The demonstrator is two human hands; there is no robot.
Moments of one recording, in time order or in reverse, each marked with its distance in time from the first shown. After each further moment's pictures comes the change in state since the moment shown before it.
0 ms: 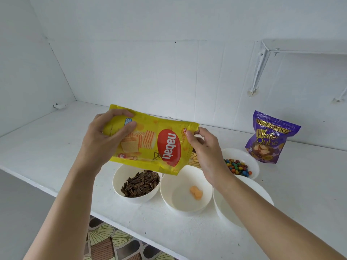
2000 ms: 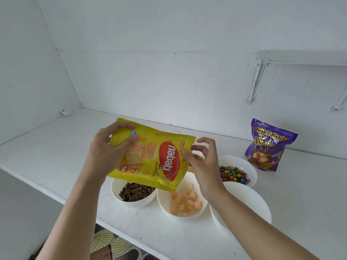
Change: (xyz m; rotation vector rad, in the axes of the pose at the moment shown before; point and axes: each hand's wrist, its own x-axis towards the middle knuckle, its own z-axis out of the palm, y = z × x) left_hand -0.018 0.007 0.016 0.074 0.045 -0.089; right_hand -0.017 0.017 -0.010 0.156 0.074 0.022
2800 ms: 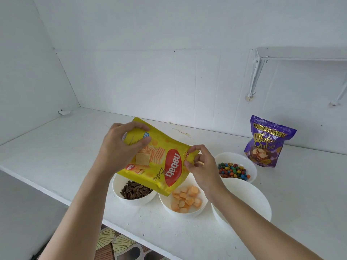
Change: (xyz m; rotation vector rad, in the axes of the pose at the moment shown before) left_hand -0.004 0.013 0.012 0.216 -0.096 0.086; right_hand -0.001 0.022 -0.010 -0.257 -0.066 0.043
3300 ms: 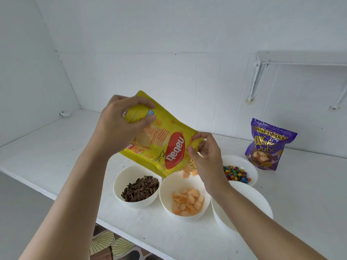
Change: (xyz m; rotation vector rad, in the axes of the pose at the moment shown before) left_hand 0.020 0.047 -0.026 0.033 0.053 0.207; right_hand 0.001 -0.039 0.004 0.104 0.071 -0.214
